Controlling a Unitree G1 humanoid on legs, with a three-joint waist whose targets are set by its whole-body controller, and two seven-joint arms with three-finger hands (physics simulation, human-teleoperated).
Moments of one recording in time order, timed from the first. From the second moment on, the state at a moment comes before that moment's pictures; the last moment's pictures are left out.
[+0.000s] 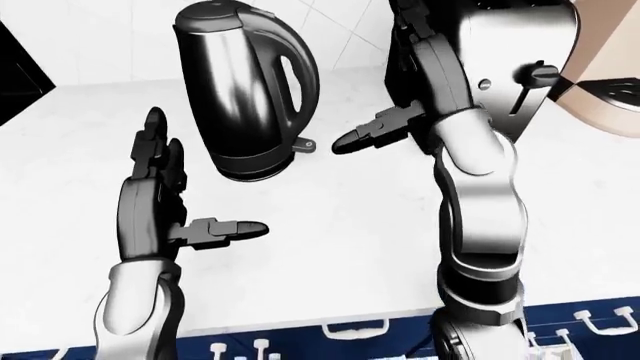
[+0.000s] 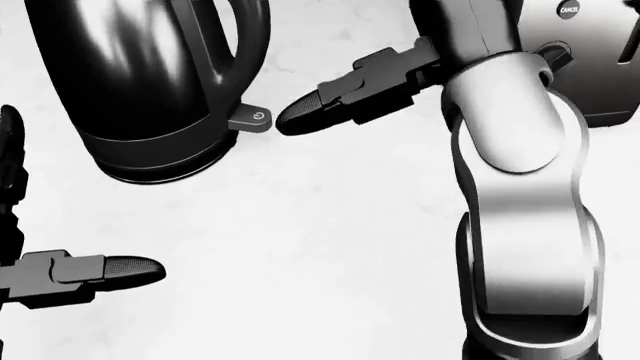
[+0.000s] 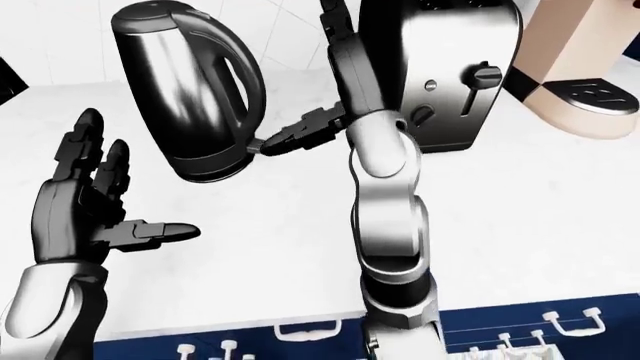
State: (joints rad) left arm -0.14 0.11 0.21 -0.79 -0.01 0.68 -0.02; right arm -0.85 -0.04 0.03 -0.36 -0.42 0.80 0.27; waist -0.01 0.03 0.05
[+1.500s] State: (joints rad) left arm -0.13 0.12 0.25 -0.80 -0.03 0.67 -0.02; right arm -1.01 -0.03 0.04 0.17 -0.45 0.56 0.28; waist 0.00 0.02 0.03
